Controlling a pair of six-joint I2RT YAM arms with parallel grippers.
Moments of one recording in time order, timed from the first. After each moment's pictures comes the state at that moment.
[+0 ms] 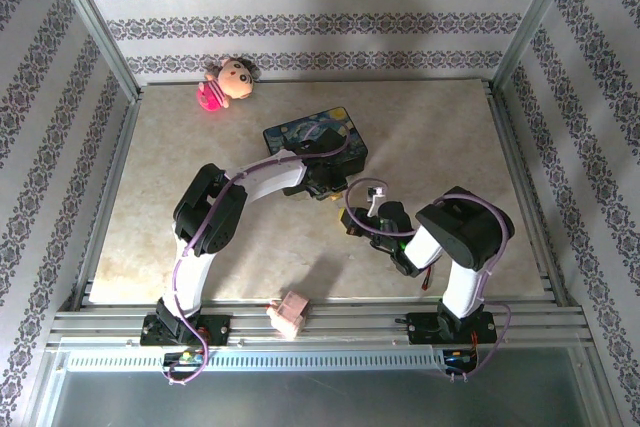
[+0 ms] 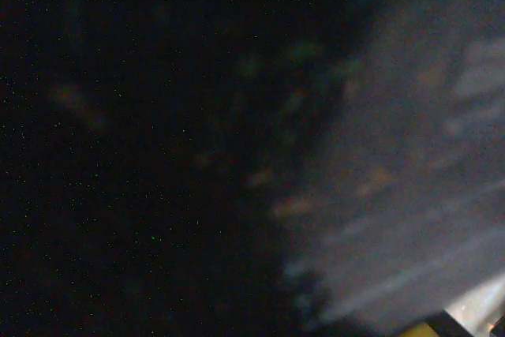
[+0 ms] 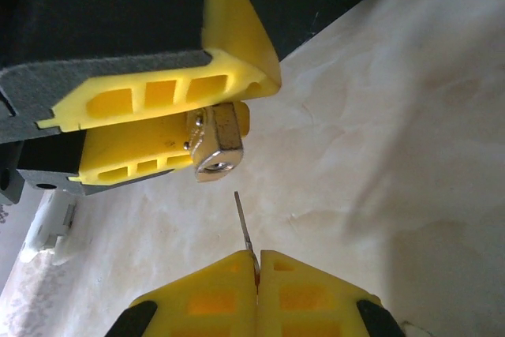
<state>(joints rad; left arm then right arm) -0.67 2.12 1.60 -0.60 0.15 -1.06 0.57 1.85 0.26 1.20 -0.19 0.84</state>
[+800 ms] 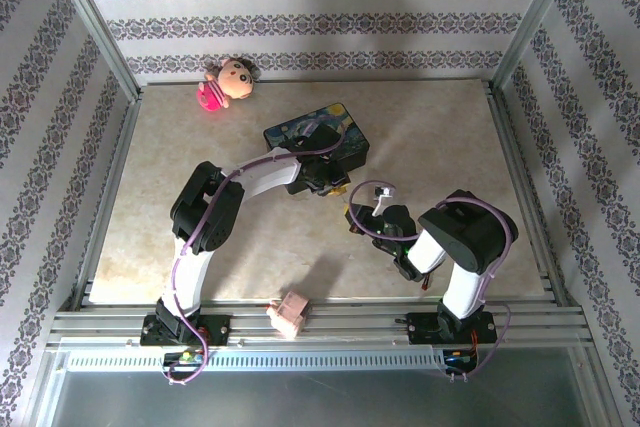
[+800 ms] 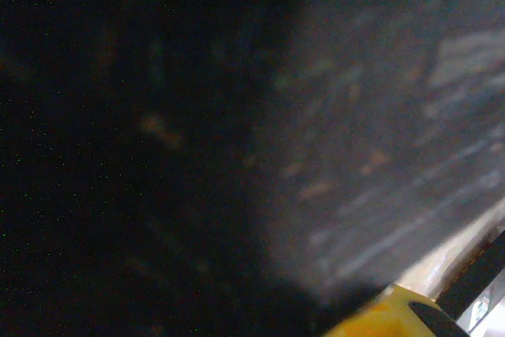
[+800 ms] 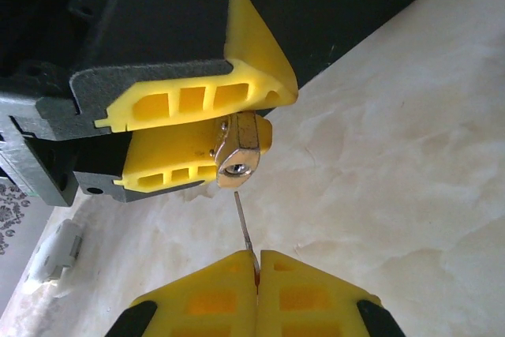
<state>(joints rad) -0.64 2.12 1.58 -0.51 0.26 -1.06 0.59 1.80 0.23 1.26 -0.11 0.84</state>
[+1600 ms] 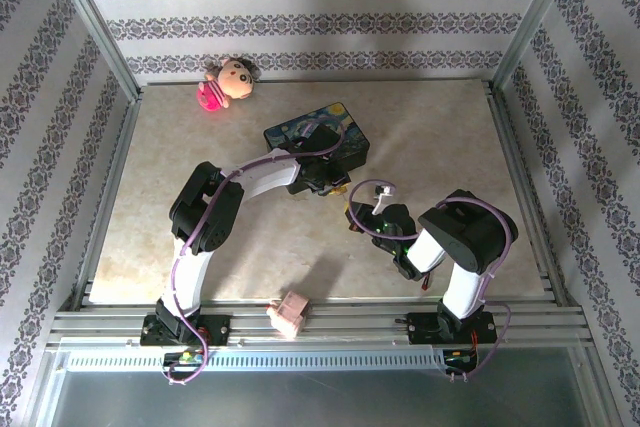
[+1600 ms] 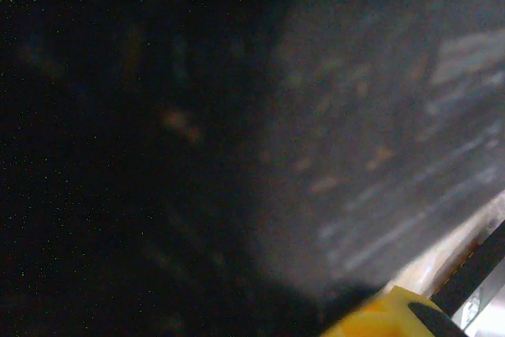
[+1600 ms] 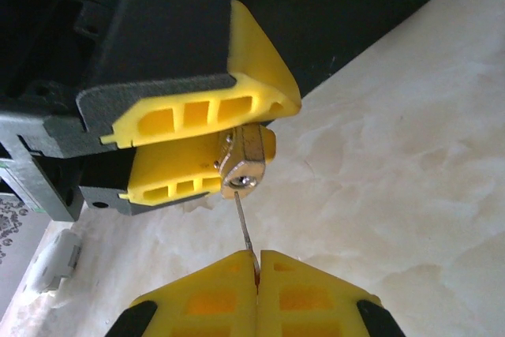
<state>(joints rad) -0.64 2.11 1.55 -0.48 0.26 -1.08 0.59 1.80 0.25 1.26 -0.09 0.84</state>
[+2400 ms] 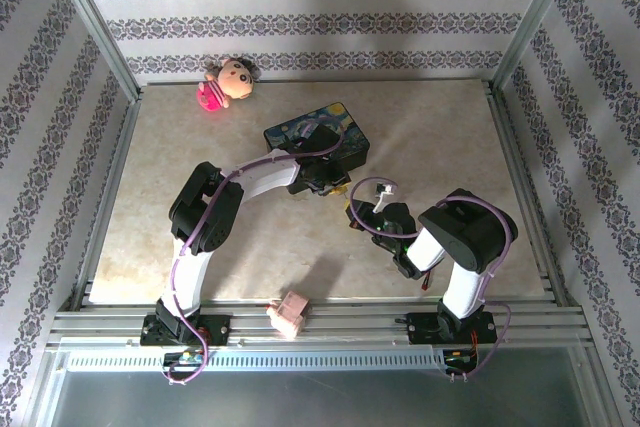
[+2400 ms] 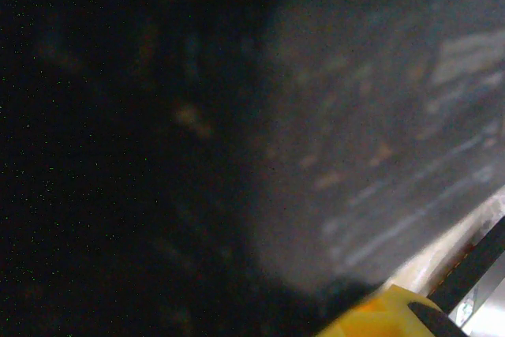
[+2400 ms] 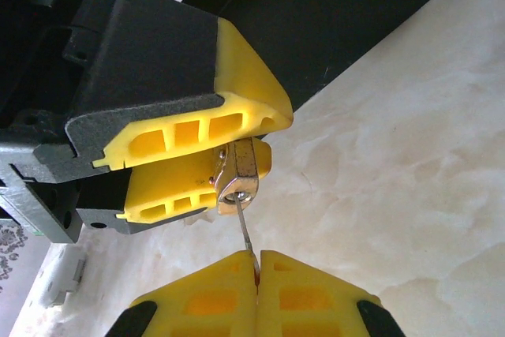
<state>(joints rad) -0.64 2.11 1.55 -0.46 0.26 -1.09 0.57 1.80 0.25 1.26 -0.09 0.87</state>
